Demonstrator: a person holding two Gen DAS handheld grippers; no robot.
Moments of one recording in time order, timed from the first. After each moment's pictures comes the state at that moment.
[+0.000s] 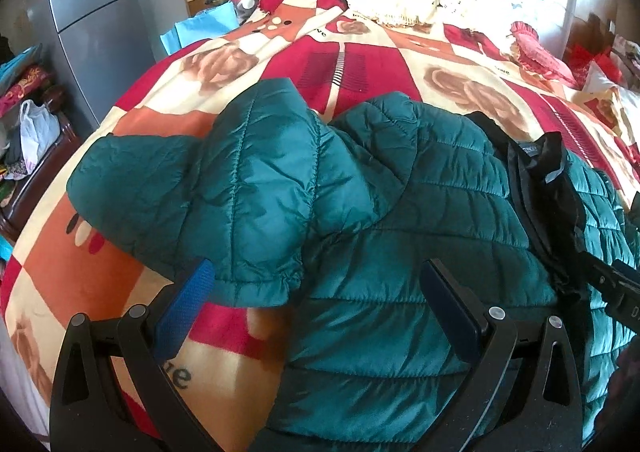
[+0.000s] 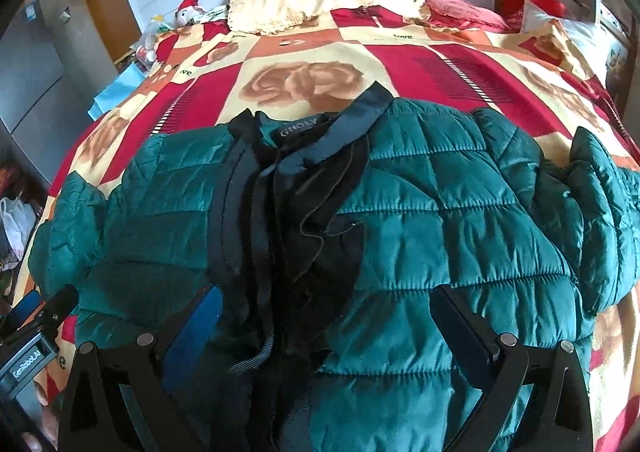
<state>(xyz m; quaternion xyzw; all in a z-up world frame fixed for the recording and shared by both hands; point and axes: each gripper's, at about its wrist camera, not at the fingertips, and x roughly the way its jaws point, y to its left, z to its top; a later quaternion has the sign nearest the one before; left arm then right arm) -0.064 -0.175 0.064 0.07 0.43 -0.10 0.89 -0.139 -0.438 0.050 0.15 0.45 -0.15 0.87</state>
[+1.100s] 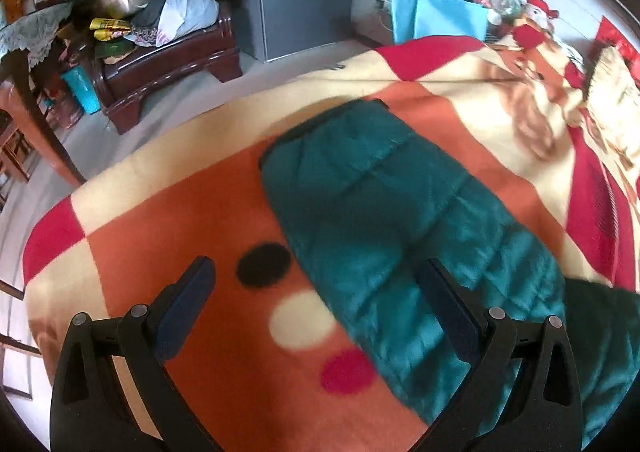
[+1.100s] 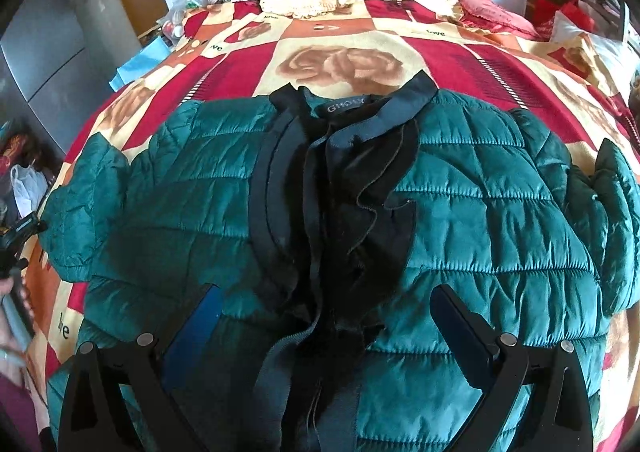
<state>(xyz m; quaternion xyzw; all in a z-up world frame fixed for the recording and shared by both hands) 0.087 0.079 0.022 -0.11 0.45 0.19 0.87 -0.137 -0.411 0.045 0.13 0.47 -0.11 0.87</state>
